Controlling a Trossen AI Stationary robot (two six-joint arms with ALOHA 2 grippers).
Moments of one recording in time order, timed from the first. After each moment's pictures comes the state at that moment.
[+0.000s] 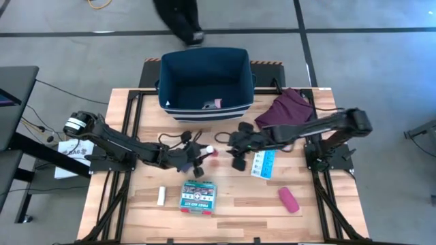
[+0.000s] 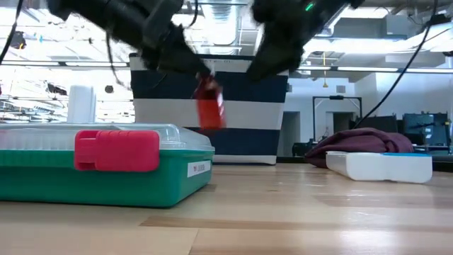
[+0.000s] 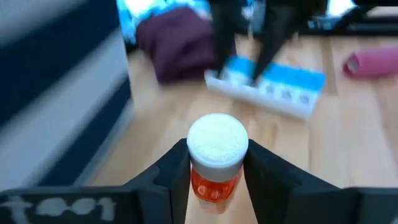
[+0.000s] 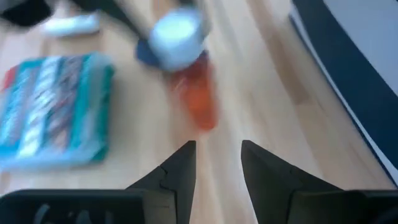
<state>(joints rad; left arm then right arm) -0.26 1.44 0.74 0.26 -0.63 -0.14 0.11 1.54 1.11 -0.37 0.16 0.18</state>
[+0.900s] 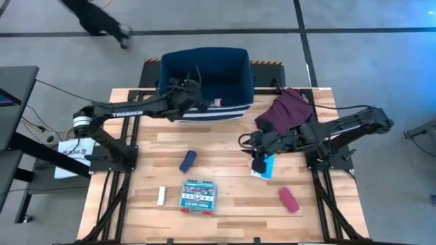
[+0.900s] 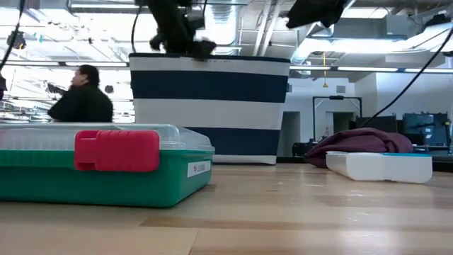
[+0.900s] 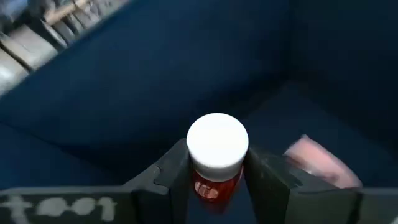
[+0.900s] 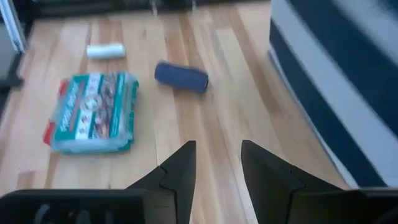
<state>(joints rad) 0.29 1.52 1.25 -0.41 -0.81 -0.20 0.25 1.28 1.11 -0.56 0.32 0.22</state>
